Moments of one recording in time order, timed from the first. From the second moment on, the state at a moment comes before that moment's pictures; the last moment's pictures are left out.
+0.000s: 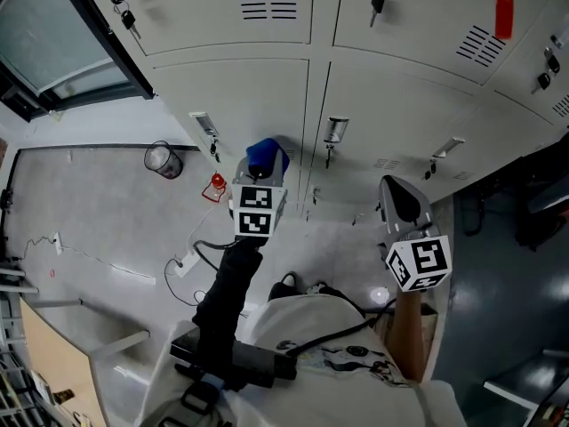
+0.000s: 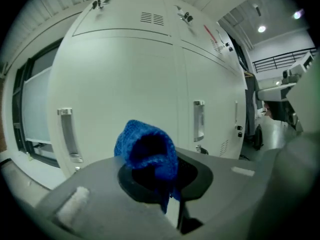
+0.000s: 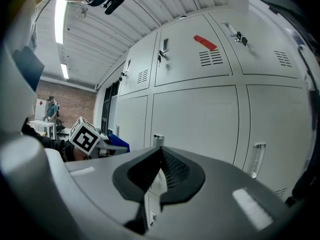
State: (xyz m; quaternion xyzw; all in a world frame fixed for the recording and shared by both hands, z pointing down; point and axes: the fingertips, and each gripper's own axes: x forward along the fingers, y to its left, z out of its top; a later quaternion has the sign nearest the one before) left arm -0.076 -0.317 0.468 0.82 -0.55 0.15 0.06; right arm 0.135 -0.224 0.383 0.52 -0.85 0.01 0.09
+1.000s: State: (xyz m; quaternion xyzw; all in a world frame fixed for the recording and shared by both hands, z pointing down) left arm -0.202 -0.357 0.531 0.73 -0.64 0.23 0.08; right arm 0.141 -0.225 0.393 0.51 -0.85 0.02 0.10
